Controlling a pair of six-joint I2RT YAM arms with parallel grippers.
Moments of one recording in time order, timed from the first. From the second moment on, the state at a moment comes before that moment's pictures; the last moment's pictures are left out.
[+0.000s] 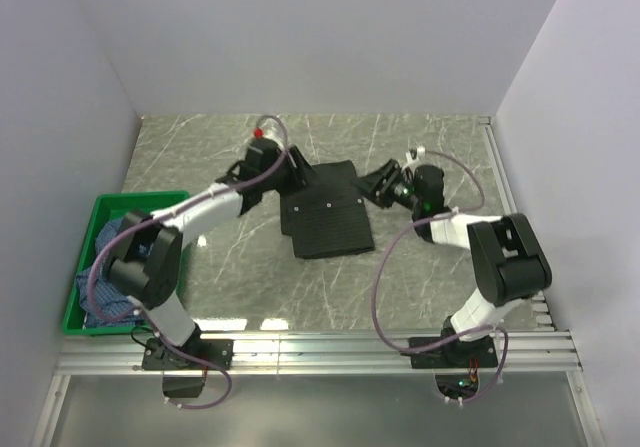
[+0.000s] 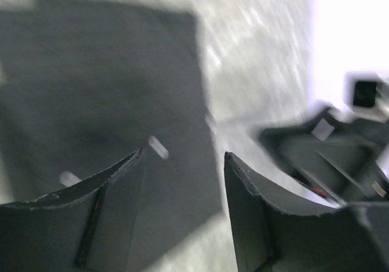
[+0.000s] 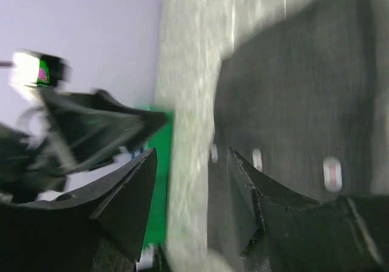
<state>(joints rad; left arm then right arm) -0.44 1.72 1.15 0.04 0.21 -0.84 0.22 1.67 0.74 0.68 -0.52 1.06</state>
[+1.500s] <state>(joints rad) -0.65 1.74 1.09 -0.28 -0.10 -0.89 0.36 1.46 0.65 -0.04 -0.22 0.65</state>
